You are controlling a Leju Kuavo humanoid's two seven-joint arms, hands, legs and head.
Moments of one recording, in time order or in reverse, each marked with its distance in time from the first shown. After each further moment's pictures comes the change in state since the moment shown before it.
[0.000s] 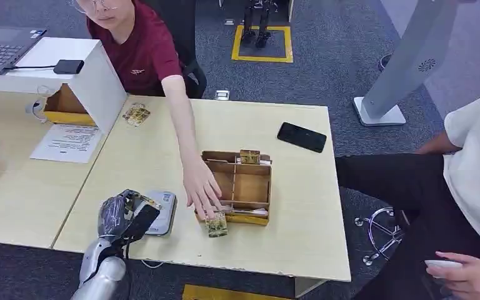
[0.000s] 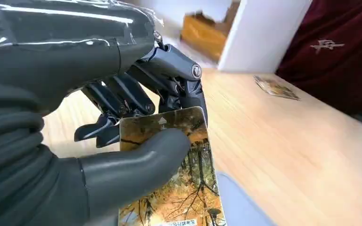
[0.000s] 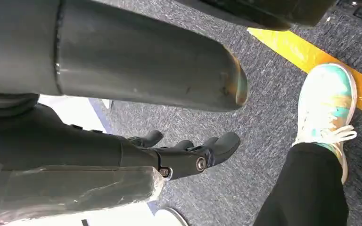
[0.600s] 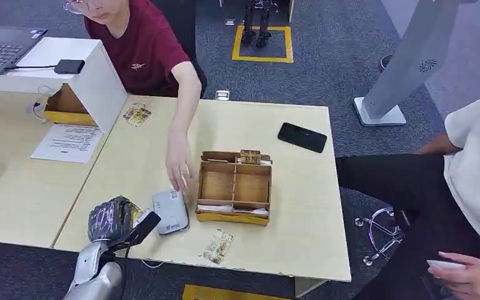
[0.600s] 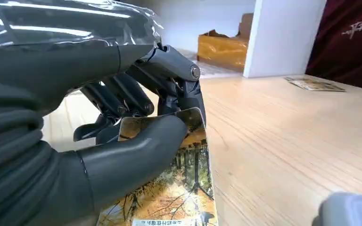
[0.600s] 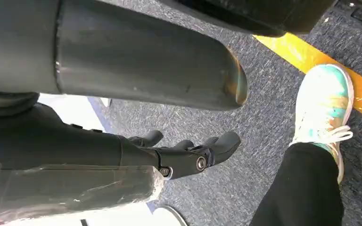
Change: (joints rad) left arm -0.033 0.035 0.005 0.155 -0.175 0.105 0.067; right arm 0.000 0.003 0.007 0.000 0.004 0.001 -0.002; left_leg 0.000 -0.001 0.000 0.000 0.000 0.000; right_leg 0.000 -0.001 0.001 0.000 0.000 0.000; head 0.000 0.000
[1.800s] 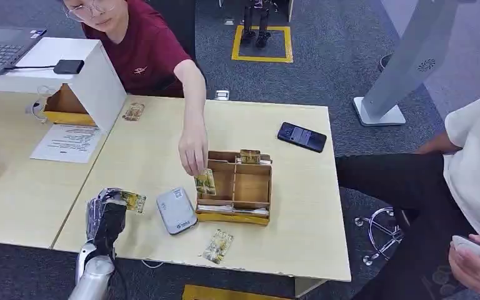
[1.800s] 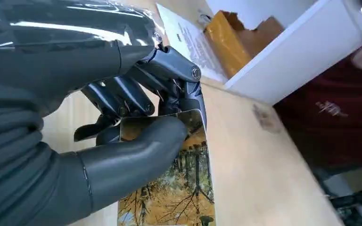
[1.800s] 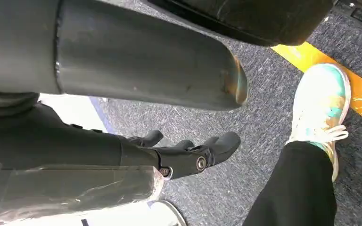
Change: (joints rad) left arm 0.039 -0.087 0.135 -0.207 0.660 -0.193 -0.375; right arm -0.001 0.004 0.012 0.000 0.022 -0.002 0.003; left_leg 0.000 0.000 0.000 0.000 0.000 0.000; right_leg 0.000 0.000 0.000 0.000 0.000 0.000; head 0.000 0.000
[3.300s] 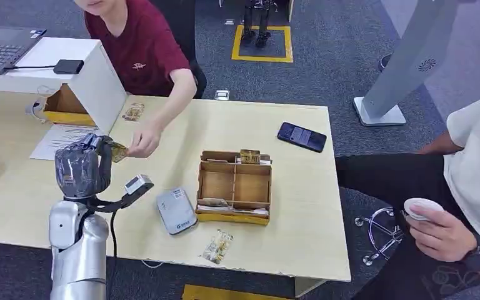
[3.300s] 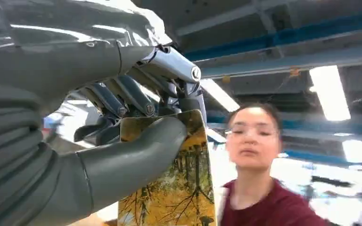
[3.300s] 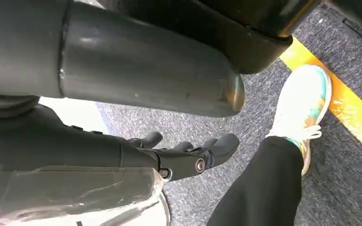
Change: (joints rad) left arm -0.164 -0.145 0.243 -0.312 -1.029 0.228 0.035; right arm -0.024 0.007 0.062 0.000 0.075 0.047 0.001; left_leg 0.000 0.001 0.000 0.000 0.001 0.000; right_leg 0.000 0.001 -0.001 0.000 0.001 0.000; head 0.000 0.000
